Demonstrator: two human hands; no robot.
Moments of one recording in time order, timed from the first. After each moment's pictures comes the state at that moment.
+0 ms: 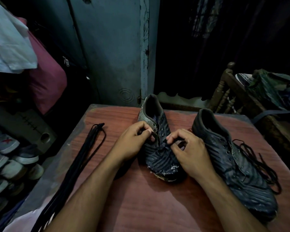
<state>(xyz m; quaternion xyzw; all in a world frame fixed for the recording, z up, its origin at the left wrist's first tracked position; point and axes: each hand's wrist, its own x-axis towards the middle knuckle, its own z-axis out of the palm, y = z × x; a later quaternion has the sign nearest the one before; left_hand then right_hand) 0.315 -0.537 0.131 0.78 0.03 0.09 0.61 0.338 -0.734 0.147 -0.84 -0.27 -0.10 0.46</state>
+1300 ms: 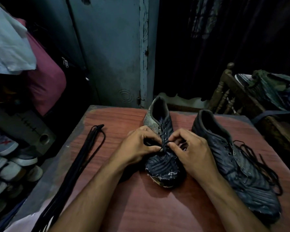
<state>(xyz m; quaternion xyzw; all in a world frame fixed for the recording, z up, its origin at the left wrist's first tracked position) 0.314 -0.536 0.140 0.89 -0.07 0.09 0.44 0.341 -0.740 0.147 -0.84 -0.31 -0.16 0.41</state>
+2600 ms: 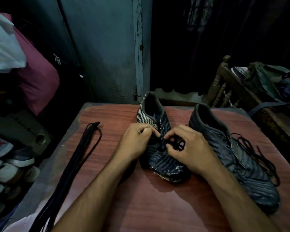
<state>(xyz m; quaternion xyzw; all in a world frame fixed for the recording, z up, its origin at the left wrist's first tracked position) 0.315 -0.558 0.144 0.83 0.07 0.13 0.53 0.349 -0.750 0.145 -0.86 -0.36 -0.10 0.35</state>
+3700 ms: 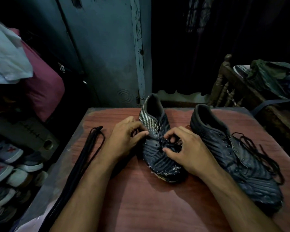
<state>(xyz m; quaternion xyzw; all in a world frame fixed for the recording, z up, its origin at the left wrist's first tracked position) 0.311 -0.511 0.154 0.93 -0.06 0.22 0.28 0.346 -0.744 0.140 -0.87 -0.33 -0.08 0.37</state>
